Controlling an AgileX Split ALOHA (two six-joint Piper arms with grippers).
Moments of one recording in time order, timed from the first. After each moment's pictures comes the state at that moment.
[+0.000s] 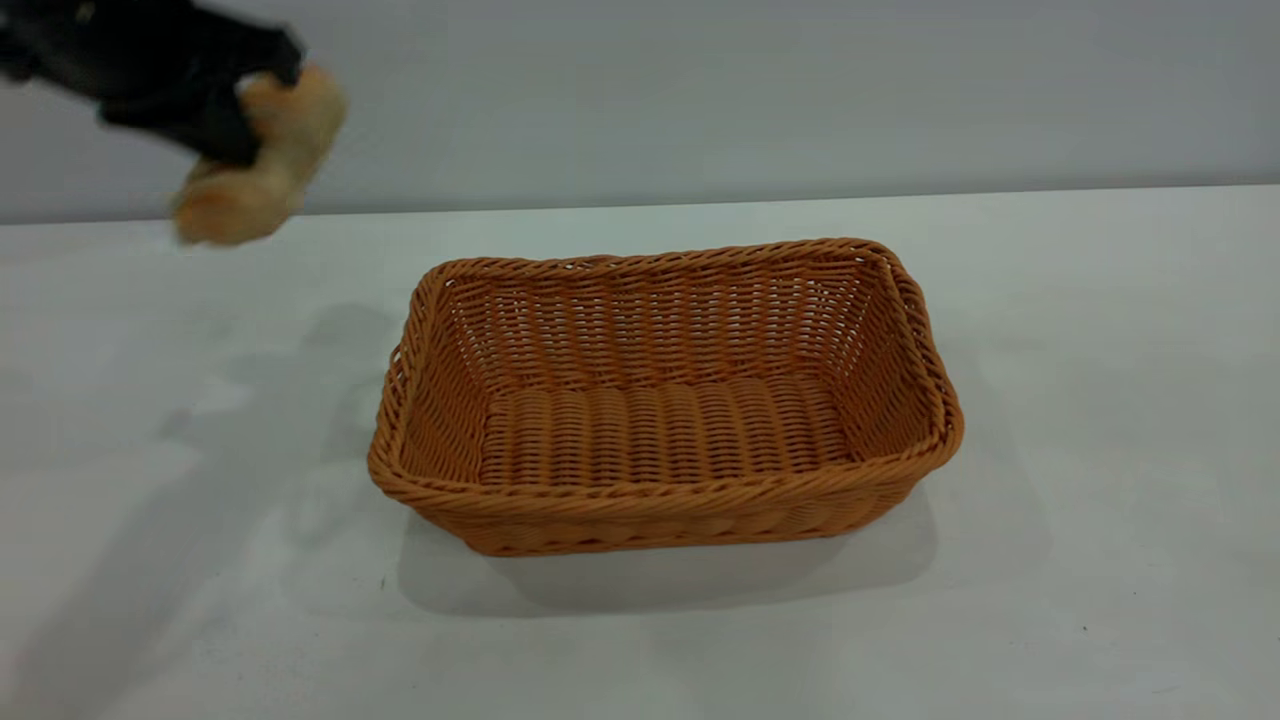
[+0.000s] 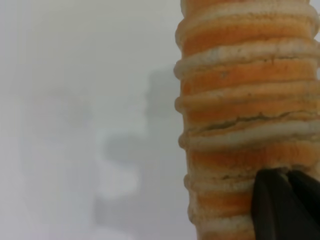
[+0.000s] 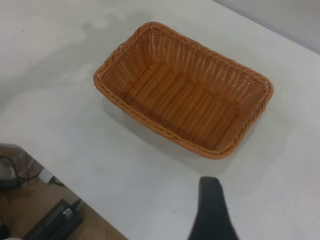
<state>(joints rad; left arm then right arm) -0.21 1.83 -1.19 0.02 0.28 -0.07 0.31 0.71 -1.03 0.32 1.07 -0.36</state>
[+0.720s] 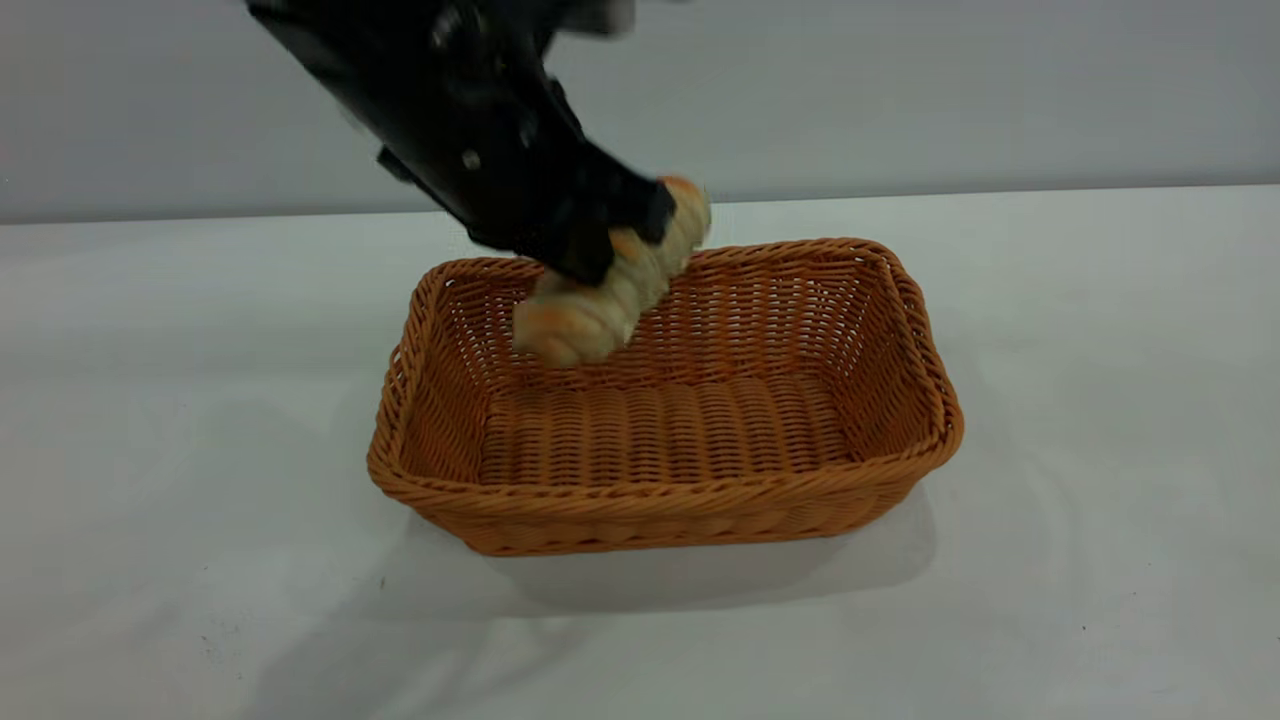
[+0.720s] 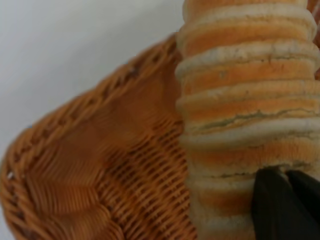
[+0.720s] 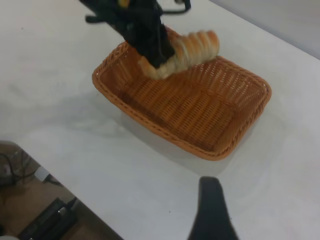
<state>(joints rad) -0.57 1.99 -1.19 -0.01 0.13 -0.07 0.31 0.71 -1.03 0.32 1.07 -0.38</state>
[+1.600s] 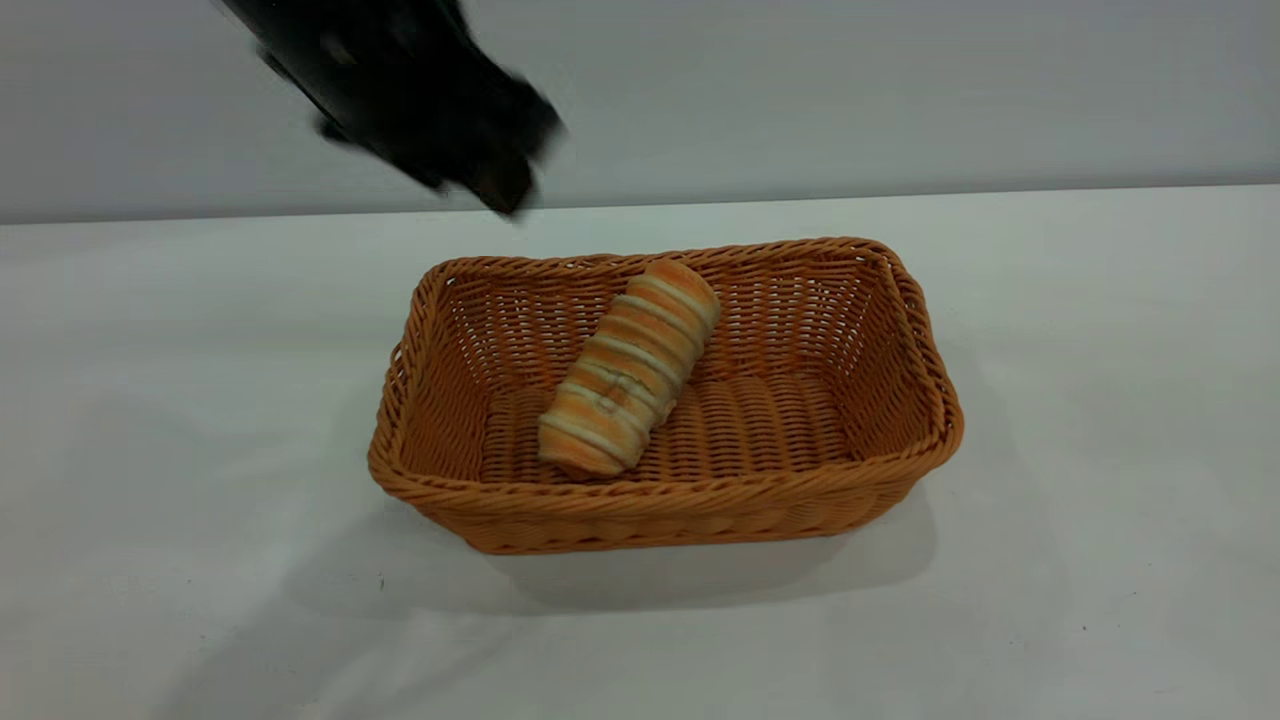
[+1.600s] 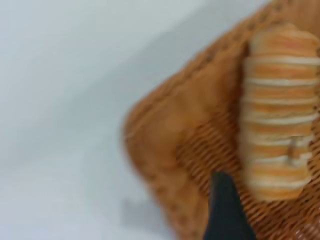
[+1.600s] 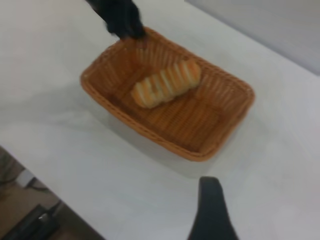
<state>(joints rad) -0.47 1.80 -1.19 0.07 0.34 0.00 0.31 0.64 -1.03 0.27 1.08 -0.37</state>
